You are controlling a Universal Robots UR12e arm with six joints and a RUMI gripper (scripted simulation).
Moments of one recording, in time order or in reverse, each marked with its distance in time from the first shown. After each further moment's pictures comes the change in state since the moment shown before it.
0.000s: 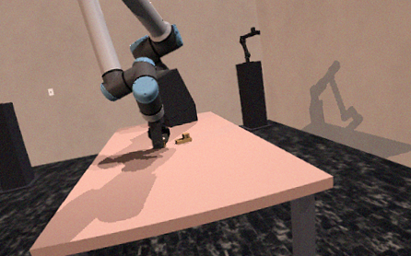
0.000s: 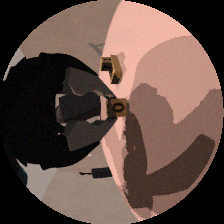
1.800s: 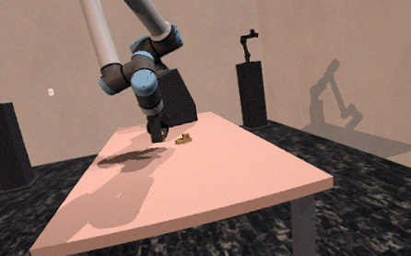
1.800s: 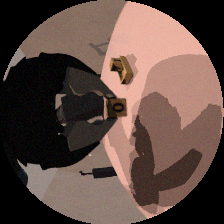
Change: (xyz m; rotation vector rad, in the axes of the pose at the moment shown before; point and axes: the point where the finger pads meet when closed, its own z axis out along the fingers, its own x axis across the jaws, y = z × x) arm 0.000 0.018 -0.018 0.000 0.000 0.000
